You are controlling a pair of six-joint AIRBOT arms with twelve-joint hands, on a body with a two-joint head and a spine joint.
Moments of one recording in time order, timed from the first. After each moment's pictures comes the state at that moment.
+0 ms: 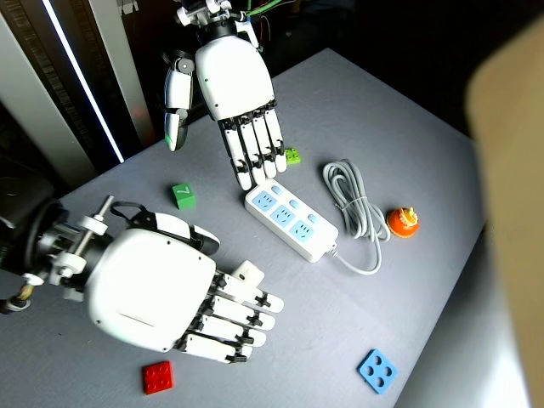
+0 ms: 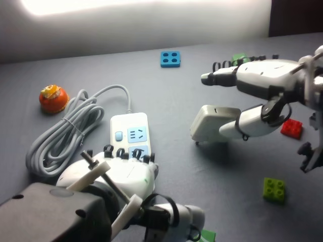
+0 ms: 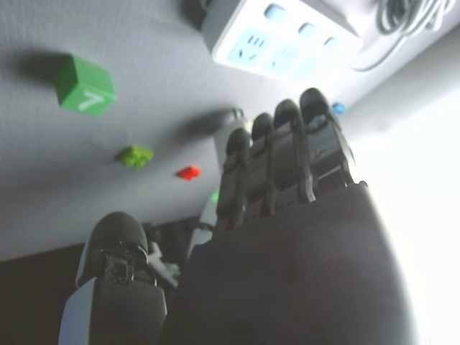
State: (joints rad) left arm 0.23 -1.06 0.38 -1.96 -1.22 2.51; right arm -0.34 -1.09 1.03 1.30 0.27 -1.92
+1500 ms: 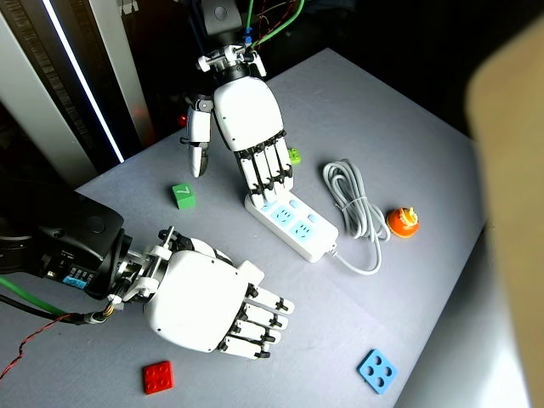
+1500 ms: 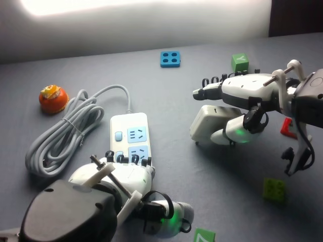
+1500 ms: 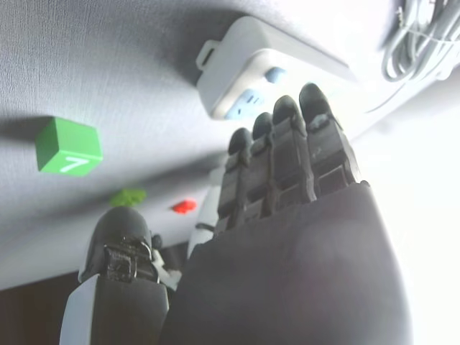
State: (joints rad) left arm 0.36 -1.13 0.51 -1.87 -1.13 2.42; right arm -0.39 -1.23 1.18 1.33 0.23 -1.94
